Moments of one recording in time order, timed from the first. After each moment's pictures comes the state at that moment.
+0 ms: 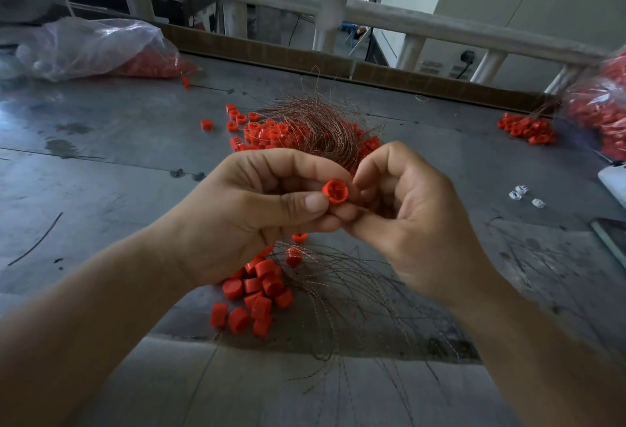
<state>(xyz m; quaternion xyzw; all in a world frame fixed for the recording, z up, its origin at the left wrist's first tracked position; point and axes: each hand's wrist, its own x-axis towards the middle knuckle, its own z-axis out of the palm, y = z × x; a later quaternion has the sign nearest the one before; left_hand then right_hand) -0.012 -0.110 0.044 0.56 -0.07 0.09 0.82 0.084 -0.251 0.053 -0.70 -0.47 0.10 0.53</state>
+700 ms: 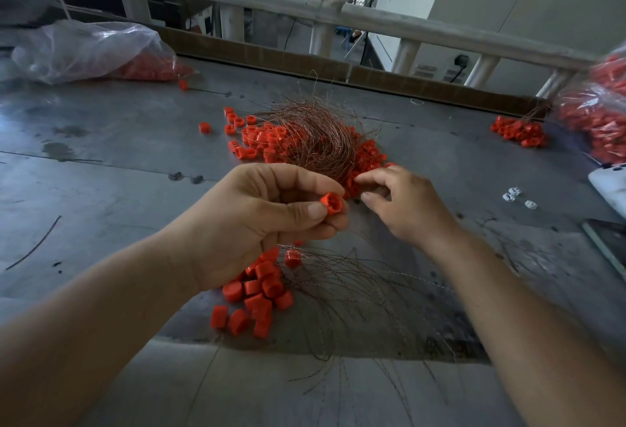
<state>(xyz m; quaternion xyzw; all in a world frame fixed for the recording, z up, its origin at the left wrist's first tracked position) -0.010 -0.114 0.042 0.59 0.05 0.08 0.81 0.165 -0.236 0.012 -0.87 -0.43 -0.03 0.25</state>
